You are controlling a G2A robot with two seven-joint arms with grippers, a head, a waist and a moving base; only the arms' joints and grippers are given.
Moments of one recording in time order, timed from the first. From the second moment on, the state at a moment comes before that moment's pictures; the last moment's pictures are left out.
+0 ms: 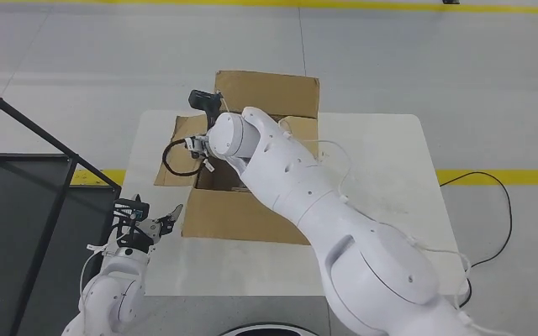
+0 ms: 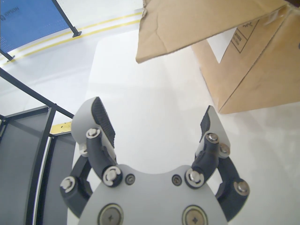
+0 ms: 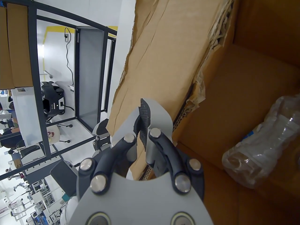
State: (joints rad) left arm 1.73 -1.15 -1.60 -1.80 1.33 0.00 0.00; right arm -0.07 -2.00 0.51 -0.33 -0.08 0.22 0.72
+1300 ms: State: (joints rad) left arm 1.73 -1.15 -1.60 -1.80 1.33 0.00 0.00; right arm -0.23 -1.85 0.78 -0.55 0.01 -0.33 0.61
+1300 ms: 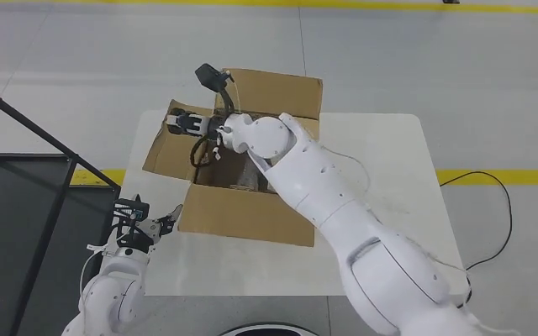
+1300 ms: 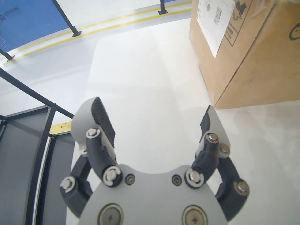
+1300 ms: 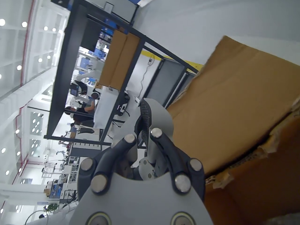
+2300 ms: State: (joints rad) left arm 1.73 -1.15 -1.60 -1.80 1.33 0.00 0.00; right arm -1.32 -1.55 1.45 -2.08 -0.07 -0.01 0.99
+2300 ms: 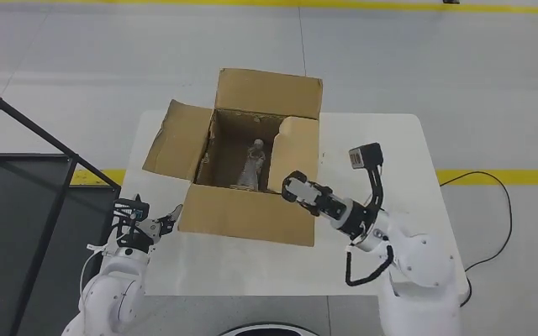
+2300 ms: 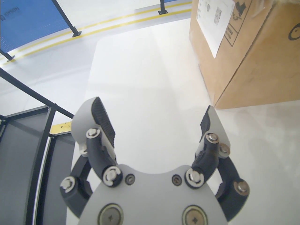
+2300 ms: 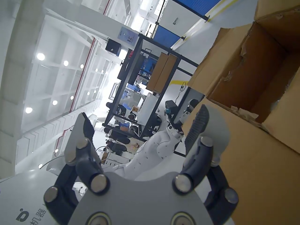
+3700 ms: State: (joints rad) left arm 1.74 -1.15 -1.63 -1.82 1.33 -0.04 0.02; right arm -1.43 -1.46 1.90 -2.02 0.28 -0.09 1.23
